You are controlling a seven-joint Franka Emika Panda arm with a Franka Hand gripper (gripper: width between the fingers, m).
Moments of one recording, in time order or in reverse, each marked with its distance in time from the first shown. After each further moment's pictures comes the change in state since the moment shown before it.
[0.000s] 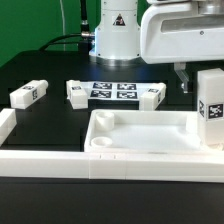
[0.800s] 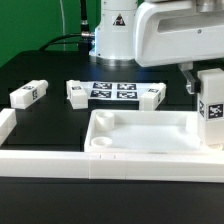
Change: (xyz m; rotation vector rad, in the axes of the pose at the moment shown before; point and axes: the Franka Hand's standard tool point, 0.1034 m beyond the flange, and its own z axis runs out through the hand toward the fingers) arm 0.007 0.009 -0.004 -0.006 0.008 -0.177
